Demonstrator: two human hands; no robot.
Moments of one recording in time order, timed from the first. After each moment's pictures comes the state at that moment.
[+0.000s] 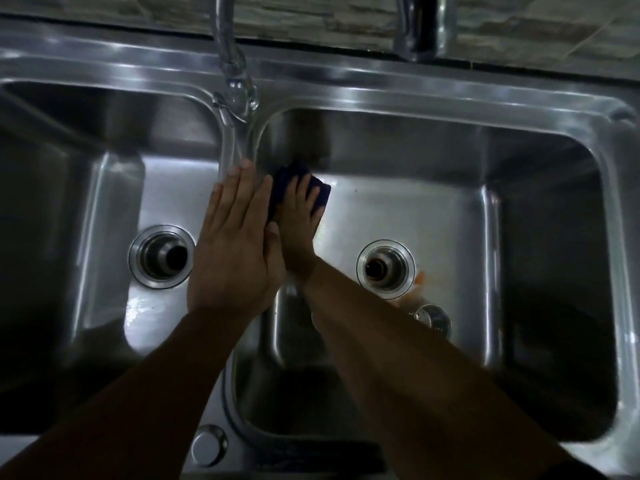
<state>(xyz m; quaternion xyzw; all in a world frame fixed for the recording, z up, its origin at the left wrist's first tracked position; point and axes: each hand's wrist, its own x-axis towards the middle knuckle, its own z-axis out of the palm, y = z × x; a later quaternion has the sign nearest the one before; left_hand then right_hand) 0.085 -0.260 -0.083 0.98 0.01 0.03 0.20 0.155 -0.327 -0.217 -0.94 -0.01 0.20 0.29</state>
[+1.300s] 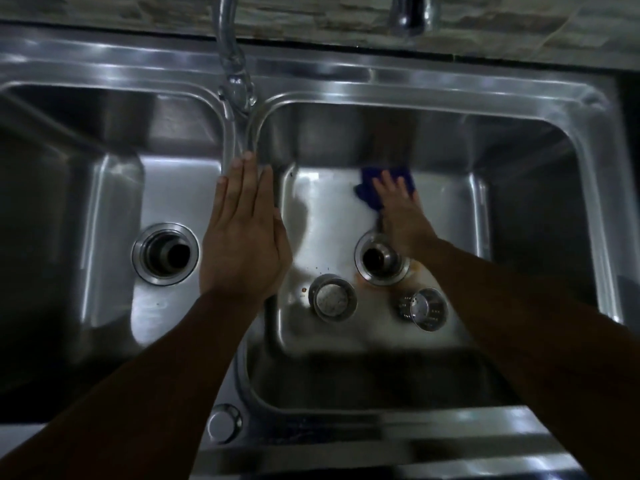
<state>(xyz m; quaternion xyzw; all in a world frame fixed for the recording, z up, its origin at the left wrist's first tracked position) 0.085 -0.264 -0.084 0.99 -0.02 0.05 0.14 0.184 -0.542 -0.231 -0.97 -0.14 0.18 0.09</state>
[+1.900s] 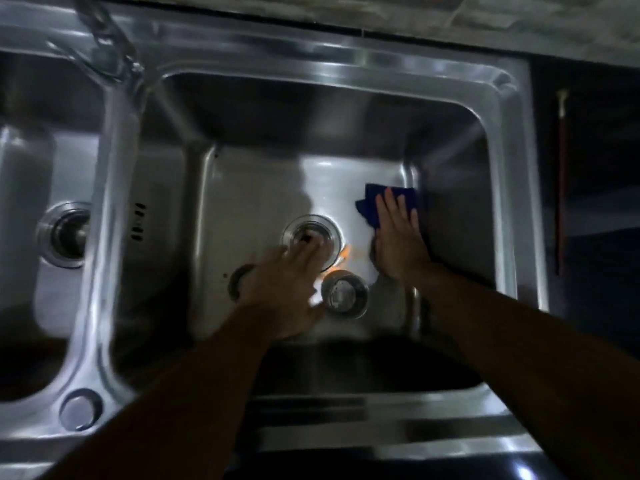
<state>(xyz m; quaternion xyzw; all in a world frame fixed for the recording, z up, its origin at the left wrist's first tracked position) 0.043 -0.419 -0.131 0.95 -0.19 -0.23 0.12 0.128 -0.666 -0.221 -0.98 -0.10 0.19 0.05</state>
